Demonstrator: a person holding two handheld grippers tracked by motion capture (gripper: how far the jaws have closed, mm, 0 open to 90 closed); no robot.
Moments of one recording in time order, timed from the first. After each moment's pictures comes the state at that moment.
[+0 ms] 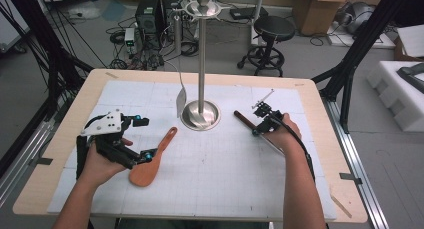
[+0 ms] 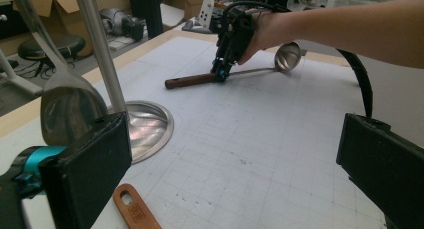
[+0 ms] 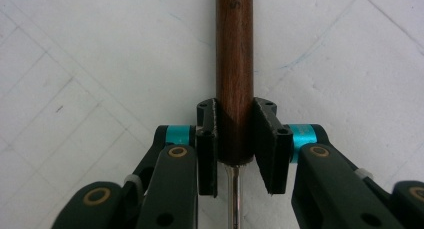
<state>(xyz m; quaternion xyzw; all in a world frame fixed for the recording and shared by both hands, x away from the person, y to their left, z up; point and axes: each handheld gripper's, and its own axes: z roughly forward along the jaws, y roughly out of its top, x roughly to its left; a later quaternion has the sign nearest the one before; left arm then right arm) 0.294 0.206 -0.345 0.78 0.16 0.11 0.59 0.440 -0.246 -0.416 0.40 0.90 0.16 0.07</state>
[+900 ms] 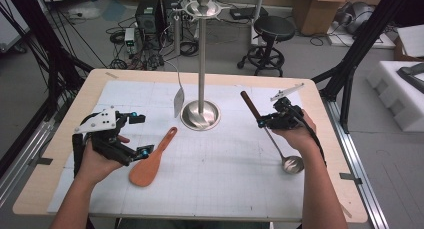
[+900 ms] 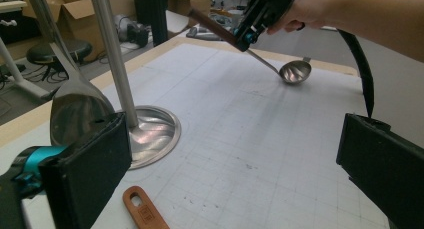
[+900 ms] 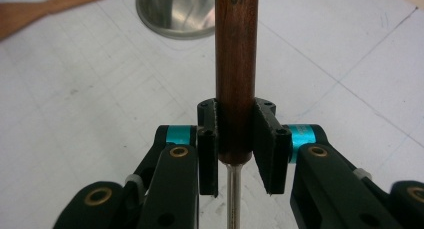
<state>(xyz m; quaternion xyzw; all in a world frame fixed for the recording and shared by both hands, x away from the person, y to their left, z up) 0.298 0.213 -0.341 0.77 0.17 0.12 0.60 0.393 -0.273 -0.345 0.35 0.87 0.33 0.08</state>
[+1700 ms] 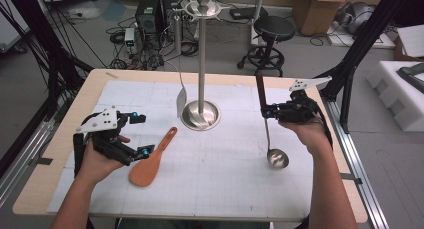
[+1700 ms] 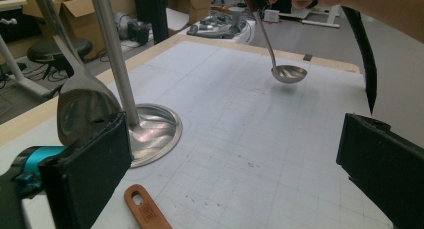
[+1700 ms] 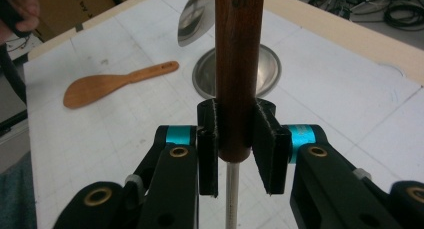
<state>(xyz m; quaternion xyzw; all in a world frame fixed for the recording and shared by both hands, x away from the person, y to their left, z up) 0.299 0.213 -0.342 0.78 0.17 0.12 0.60 0.376 -0.292 -0.302 0.31 0.83 0.46 0.06</state>
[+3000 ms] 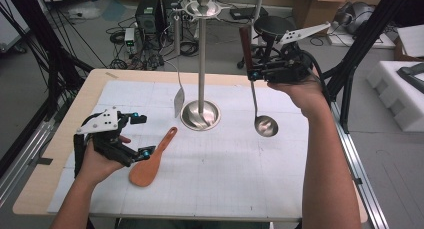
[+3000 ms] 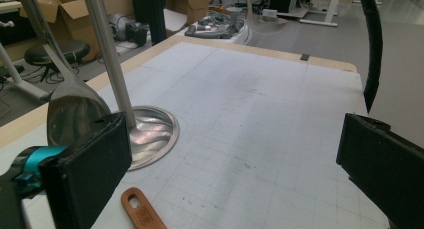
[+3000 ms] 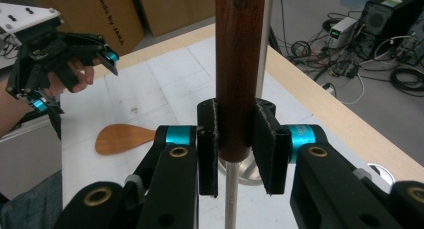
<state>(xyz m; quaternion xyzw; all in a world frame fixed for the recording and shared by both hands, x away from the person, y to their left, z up) 0.296 0.210 -0.340 0.78 0.16 0.12 0.59 0.397 -0.239 -0.189 0.24 0.84 0.49 0.08</state>
